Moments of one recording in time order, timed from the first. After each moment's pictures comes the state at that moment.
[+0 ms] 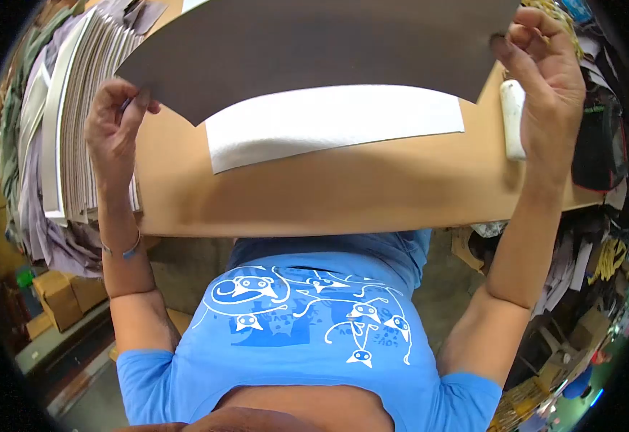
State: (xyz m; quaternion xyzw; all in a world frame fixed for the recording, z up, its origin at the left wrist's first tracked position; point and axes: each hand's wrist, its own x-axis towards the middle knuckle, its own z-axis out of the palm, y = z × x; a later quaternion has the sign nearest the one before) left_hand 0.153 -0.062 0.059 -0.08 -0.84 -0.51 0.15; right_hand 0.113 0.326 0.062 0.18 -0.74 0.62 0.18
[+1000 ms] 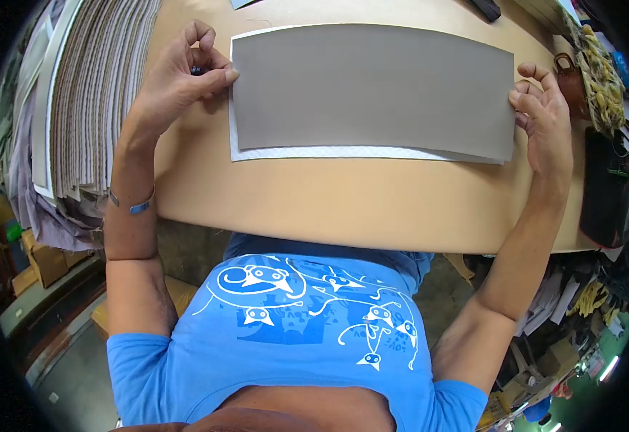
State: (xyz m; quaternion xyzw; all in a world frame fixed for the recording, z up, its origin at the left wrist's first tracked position) left_hand 0.119 -0.065 0.026 -0.02 -0.80 -0.58 -0.14; right_hand 0.079 0.339 0.019 -0.01 -0.77 0.62 -0.10
